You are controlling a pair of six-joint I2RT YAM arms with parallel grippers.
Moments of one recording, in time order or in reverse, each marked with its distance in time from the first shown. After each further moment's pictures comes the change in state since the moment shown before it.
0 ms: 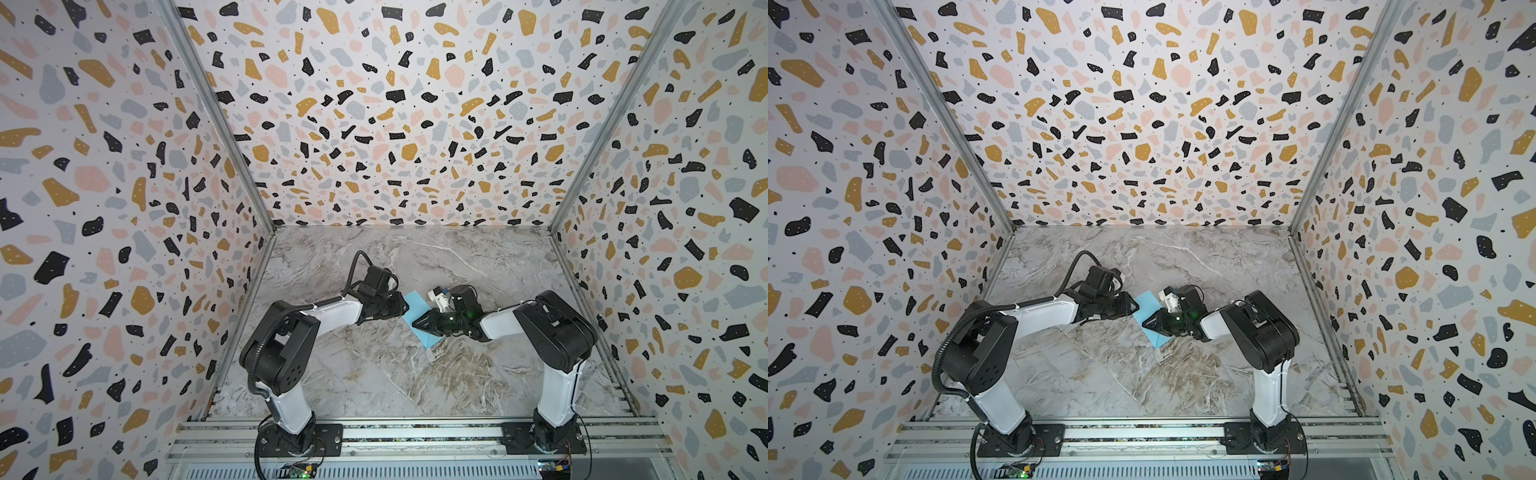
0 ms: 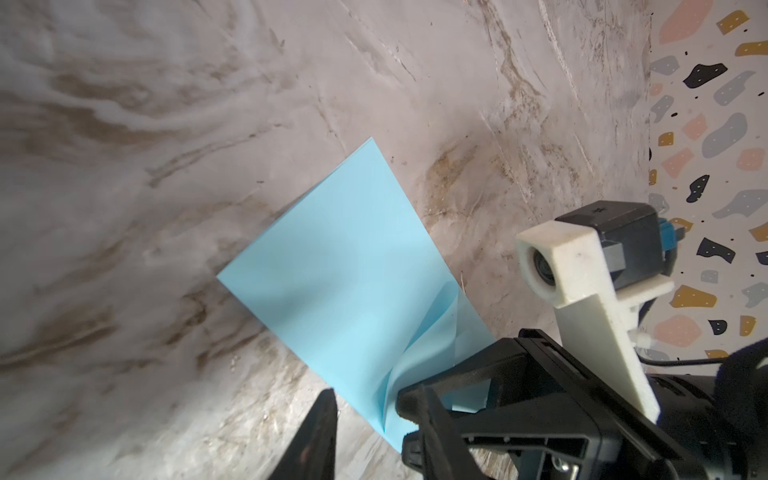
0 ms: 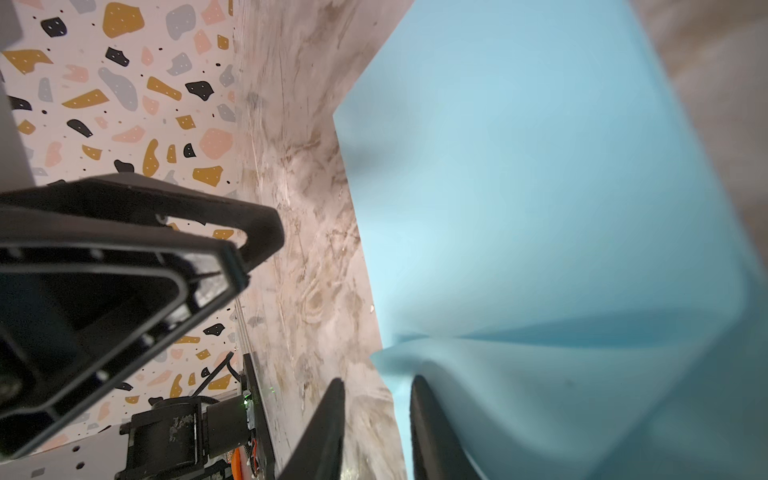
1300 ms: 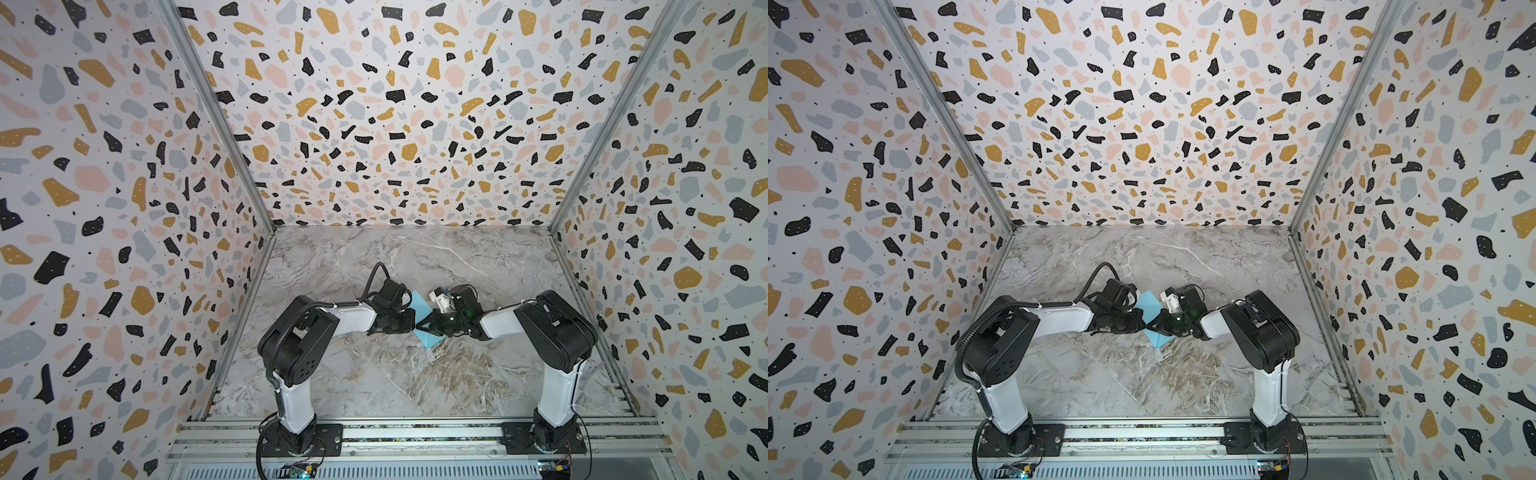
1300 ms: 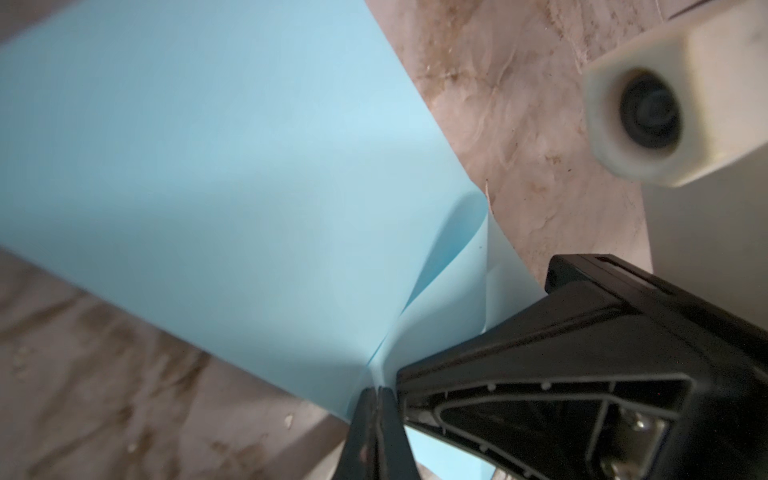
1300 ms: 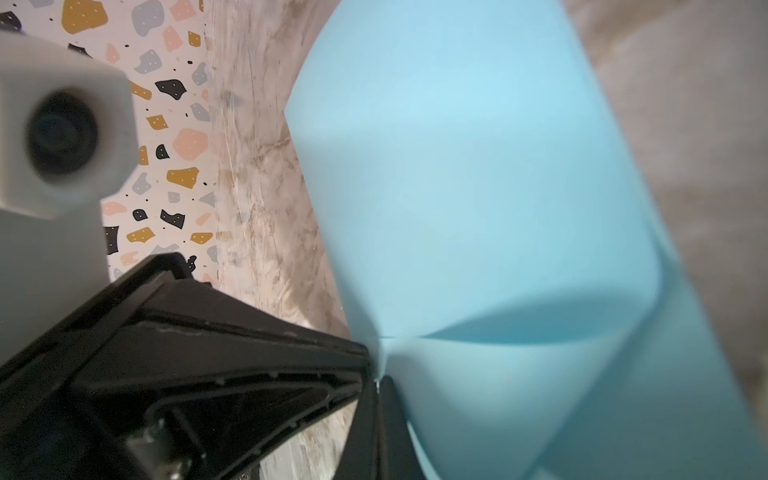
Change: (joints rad) left arm -0.101 0.110 -0.008 0.016 -0.003 0.045; right arm -0.003 -0.006 0.014 -0.076 0.021 -0.035
